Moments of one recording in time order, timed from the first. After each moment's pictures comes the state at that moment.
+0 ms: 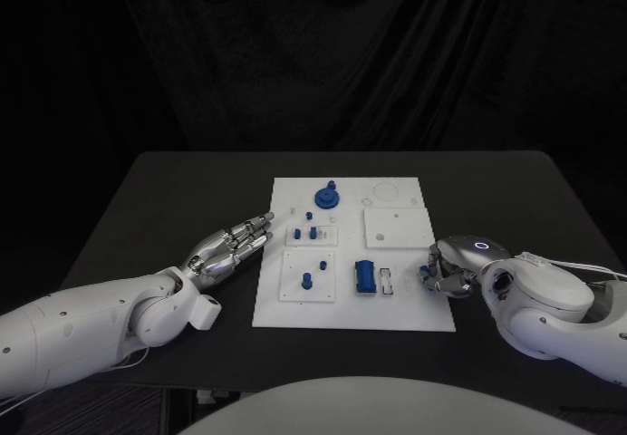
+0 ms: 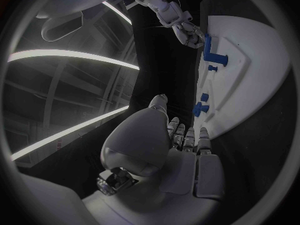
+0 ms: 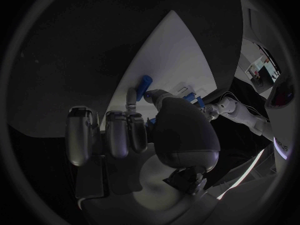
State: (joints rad) left arm 0.95 -0.93 -0.21 1.40 -0.19 0.12 0.68; left_hand 1.51 0.21 -0.18 0.22 0.51 0.25 0.02 0.03 0.03 0.05 0.00 0.08 0.02 0.00 0.00 0.00 0.00 0.11 0.00 0.05 0.00 0.00; right arm 1.10 -1.08 -0.24 1.84 -1.70 -0.26 -0.60; right_hand 1.18 -0.10 0.31 0.26 0.76 0.69 0.09 0.81 0.37 1.46 0.01 1.57 1.31 1.47 -0.06 1.53 1.31 0.04 1.47 0.05 1.46 1.31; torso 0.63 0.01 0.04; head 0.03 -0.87
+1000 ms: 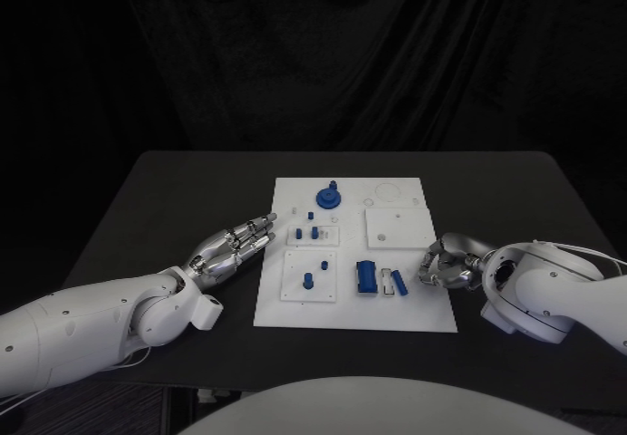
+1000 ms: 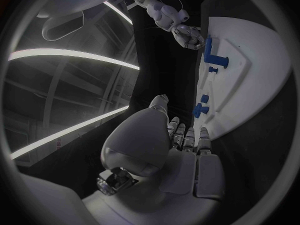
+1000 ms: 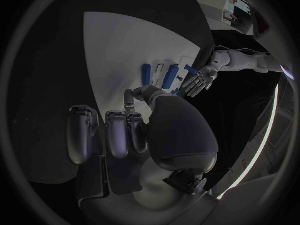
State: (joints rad) left arm 0.95 -0.93 -0.21 1.41 -0.19 0.13 0.68; left_hand 1.51 0.21 -0.17 0.21 0.51 0.26 0.03 0.03 0.03 0.06 0.00 0.09 0.02 0.00 0.01 0.00 0.00 0.11 0.00 0.06 0.00 0.00; right arm 1.19 -1.07 -0.25 1.85 -1.10 -0.30 -0.55; right_hand 1.28 -0.12 0.36 0.17 0.80 0.70 0.09 0.75 0.30 1.46 0.01 1.57 1.31 1.47 -0.06 1.52 1.31 0.04 1.47 0.05 1.45 1.31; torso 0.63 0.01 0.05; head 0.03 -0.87
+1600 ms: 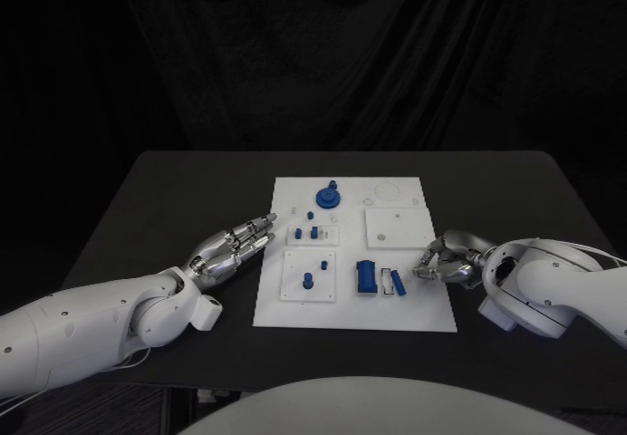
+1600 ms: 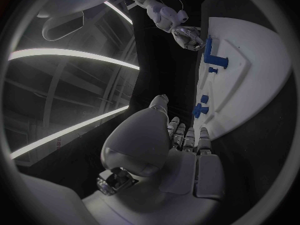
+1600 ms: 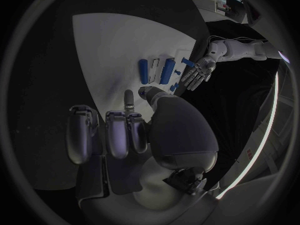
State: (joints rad) left arm 0.95 -0.93 -0.21 1.41 -0.19 0.13 0.68; left_hand 1.51 0.21 -0.17 0.22 0.51 0.26 0.03 0.03 0.03 0.06 0.00 0.09 0.02 0.00 0.01 0.00 0.00 0.11 0.00 0.06 0.00 0.00; right arm 1.20 -1.08 -0.25 1.85 -1.01 -0.32 -0.54; right_hand 1.21 -0.08 0.30 0.21 0.51 0.68 0.10 0.76 0.33 1.47 0.01 1.57 1.31 1.47 -0.06 1.52 1.31 0.04 1.47 0.05 1.45 1.31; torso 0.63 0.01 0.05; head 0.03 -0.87
